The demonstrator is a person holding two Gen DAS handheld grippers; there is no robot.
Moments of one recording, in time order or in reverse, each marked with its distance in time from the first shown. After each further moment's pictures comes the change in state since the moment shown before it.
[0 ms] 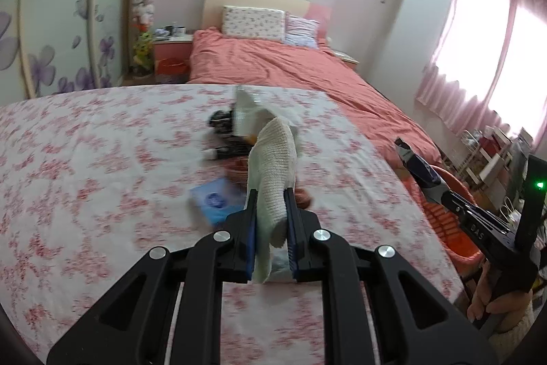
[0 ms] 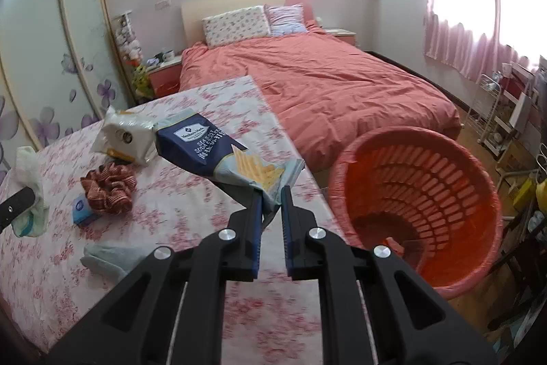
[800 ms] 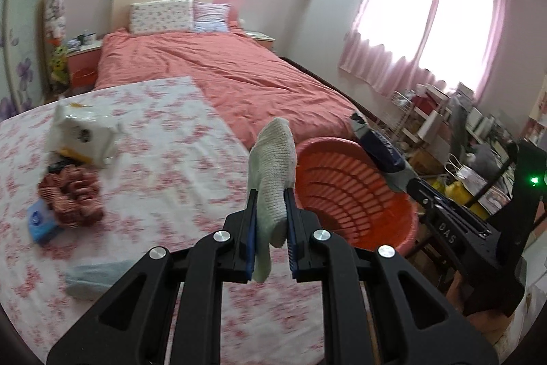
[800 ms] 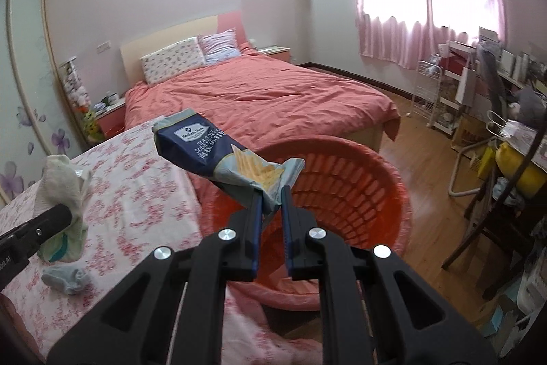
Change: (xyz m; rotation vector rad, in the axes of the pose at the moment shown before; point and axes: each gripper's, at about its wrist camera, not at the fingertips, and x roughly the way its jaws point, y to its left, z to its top) left arm 0.050 -0.161 -0.010 0.172 0.067 -0.283; right arm -0.043 -0.125 -0.010 0.179 -0.103 -0.194
